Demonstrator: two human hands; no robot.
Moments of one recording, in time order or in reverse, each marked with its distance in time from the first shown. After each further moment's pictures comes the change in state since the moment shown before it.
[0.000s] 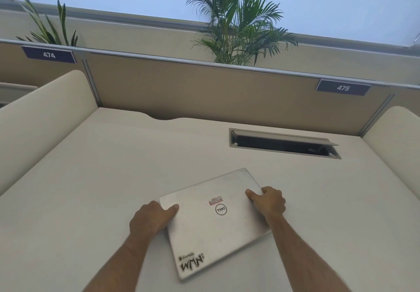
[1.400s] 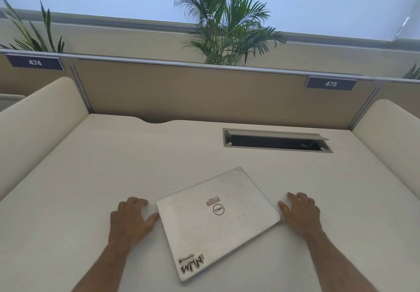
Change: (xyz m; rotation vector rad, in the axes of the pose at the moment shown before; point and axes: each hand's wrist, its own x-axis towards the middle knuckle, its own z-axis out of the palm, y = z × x) left_hand 0.014 -0.045 -0.011 0.158 0.268 0.313; right_hand 0.026 0.100 -0.049 -0.502 0.057 -0.188
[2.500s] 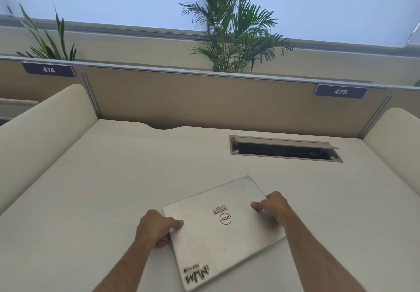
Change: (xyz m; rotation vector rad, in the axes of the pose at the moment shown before) left_hand 0.001 0.055 -0.023 -0.651 -0.355 -0.464; right_hand 0.006 -0.110 -0.033 0.585 -0.321 0.164
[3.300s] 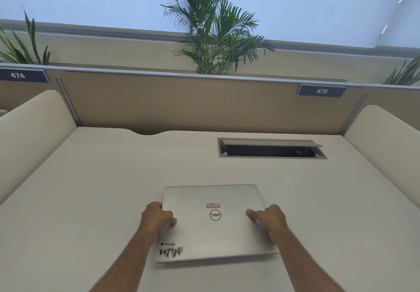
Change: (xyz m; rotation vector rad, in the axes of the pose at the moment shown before) left_hand 0.026 0.039 0.013 -0.064 -0.029 0.099; right_hand -0.019 0.023 0.015 0.183 0.172 0.087
